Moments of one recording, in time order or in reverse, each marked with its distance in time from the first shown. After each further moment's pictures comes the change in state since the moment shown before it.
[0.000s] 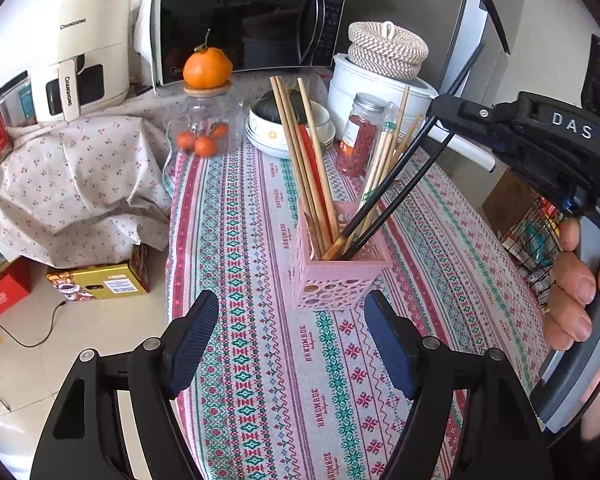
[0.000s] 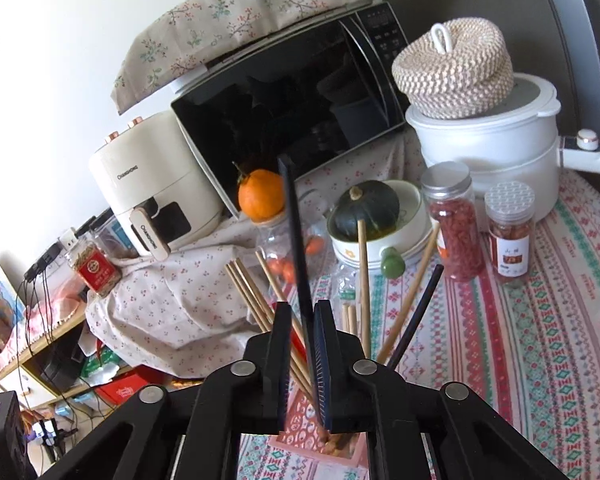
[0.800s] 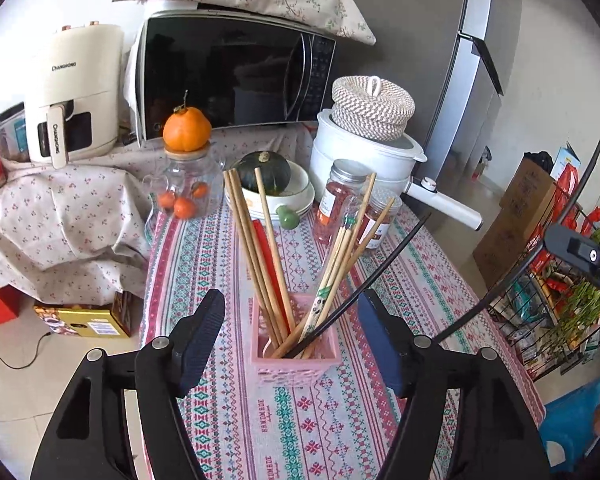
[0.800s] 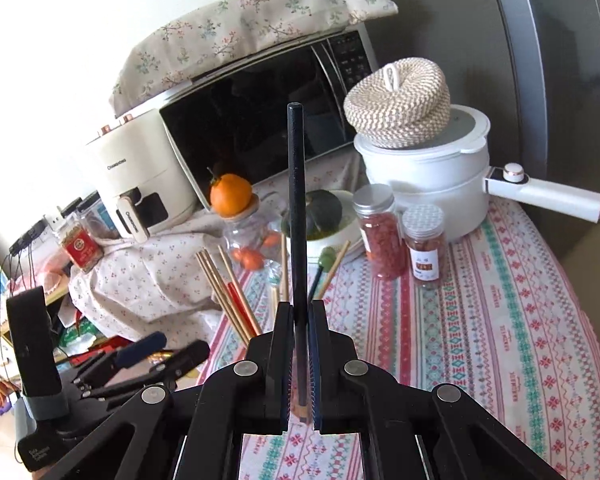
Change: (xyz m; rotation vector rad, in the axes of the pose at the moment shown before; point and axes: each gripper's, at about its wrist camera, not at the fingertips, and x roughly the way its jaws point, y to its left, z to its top) left arm -0.008 -0.028 0.046 -0.046 -0.156 -0.024; right arm -0.099 -0.015 0.017 -0.075 0.018 -0.089
